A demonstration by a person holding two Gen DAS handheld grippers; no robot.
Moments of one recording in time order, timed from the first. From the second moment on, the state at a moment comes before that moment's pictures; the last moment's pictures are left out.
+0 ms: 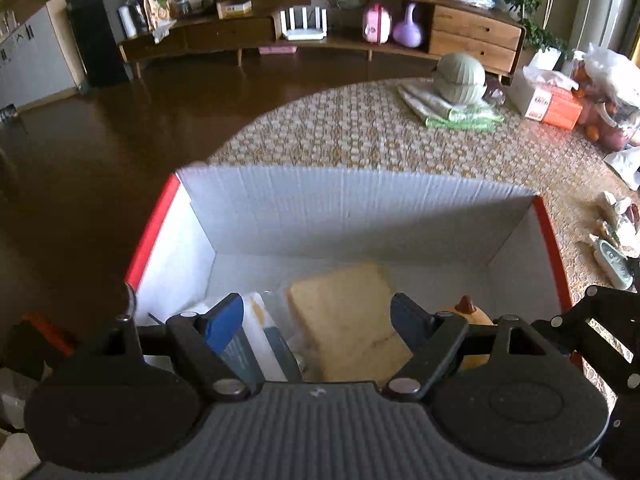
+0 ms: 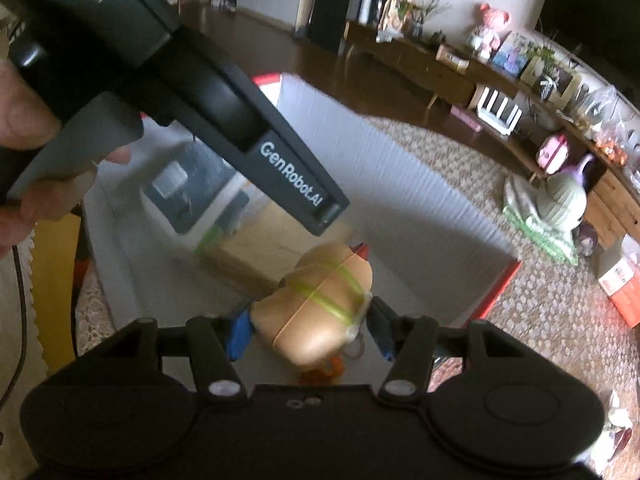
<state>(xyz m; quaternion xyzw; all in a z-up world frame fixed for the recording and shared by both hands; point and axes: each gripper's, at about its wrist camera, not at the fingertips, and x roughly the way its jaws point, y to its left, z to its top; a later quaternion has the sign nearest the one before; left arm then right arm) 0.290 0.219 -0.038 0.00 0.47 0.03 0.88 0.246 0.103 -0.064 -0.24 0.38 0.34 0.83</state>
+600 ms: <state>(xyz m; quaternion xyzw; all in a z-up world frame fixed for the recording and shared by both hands) 0.274 0.227 -0.044 -0.03 0.47 0.04 0.88 0.227 0.073 -0.038 -0.19 0.36 0.35 0.84</state>
